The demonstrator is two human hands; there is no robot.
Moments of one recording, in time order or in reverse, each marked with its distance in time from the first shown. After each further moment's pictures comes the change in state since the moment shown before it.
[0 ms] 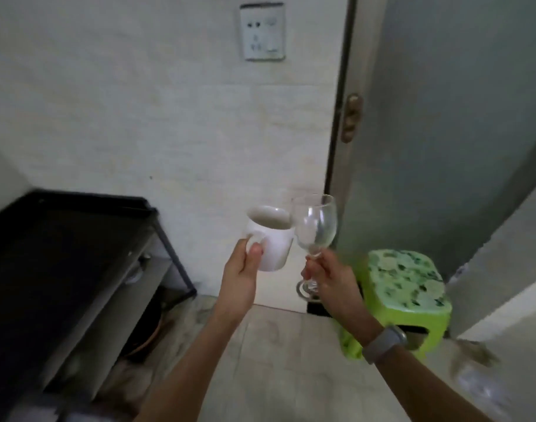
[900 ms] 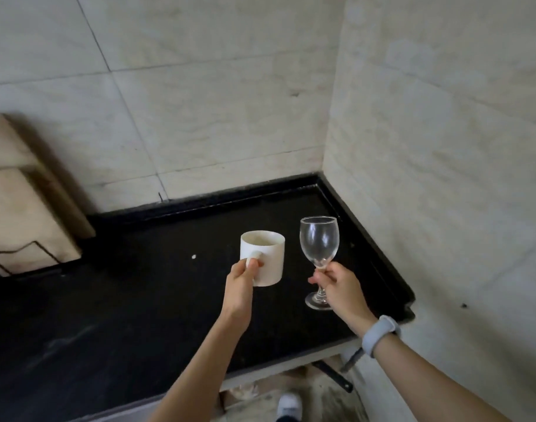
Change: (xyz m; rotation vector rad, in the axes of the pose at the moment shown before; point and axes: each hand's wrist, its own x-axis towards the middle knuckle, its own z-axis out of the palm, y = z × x) left_hand 0.182 -0.218 -0.462 -0.222 1.135 -0.477; right_hand 0.286 -0.076 0.607 -0.085 -1.124 -0.140
